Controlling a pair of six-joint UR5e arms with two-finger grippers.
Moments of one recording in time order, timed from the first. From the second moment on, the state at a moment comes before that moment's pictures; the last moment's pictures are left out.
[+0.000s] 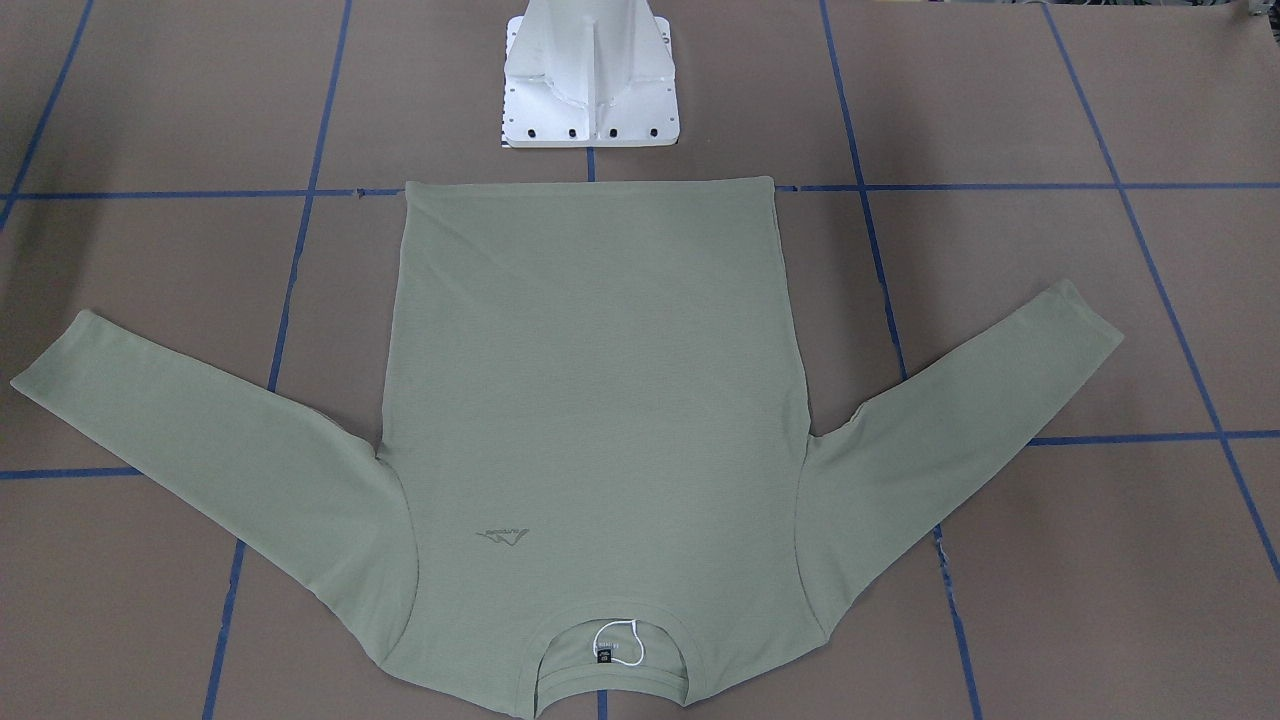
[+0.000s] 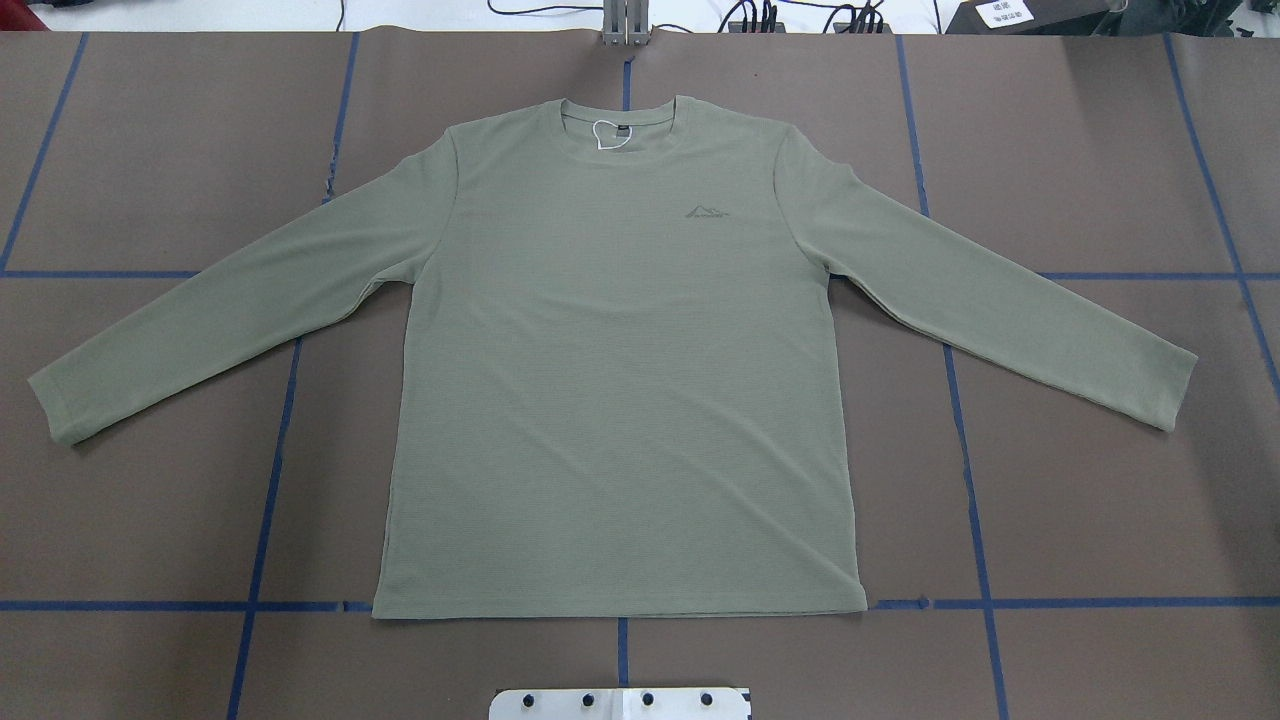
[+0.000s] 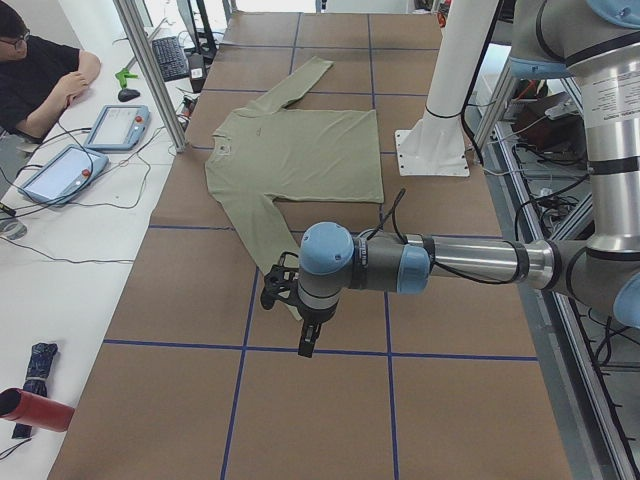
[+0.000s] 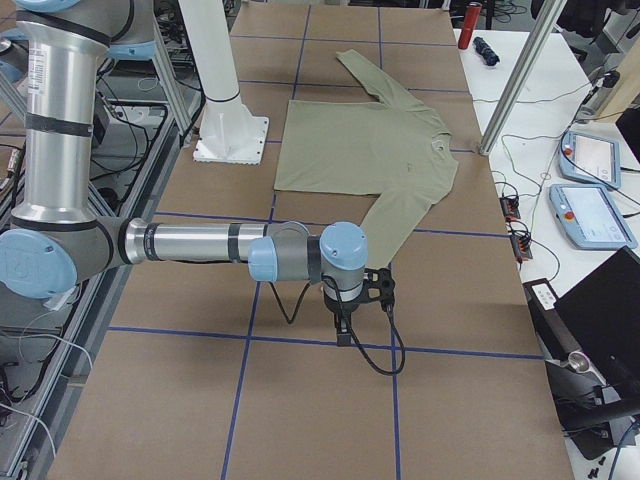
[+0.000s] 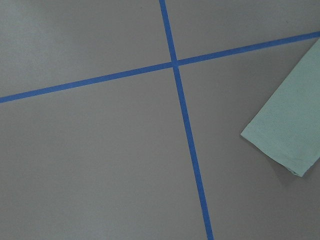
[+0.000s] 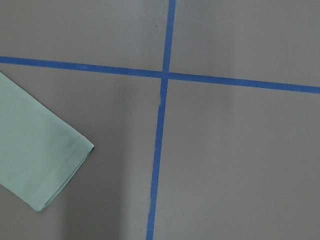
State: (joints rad) left arm -1.64 -1.34 -1.87 -1.60 -2.33 0.18; right arm 1.55 -1.71 1.75 -1.53 2.31 -0.02
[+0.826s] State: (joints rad) left arm -1.63 -1.36 -1.90 -1.61 -2.34 0.18; right arm 1.49 -1.70 1.74 -1.46 2.30 0.03
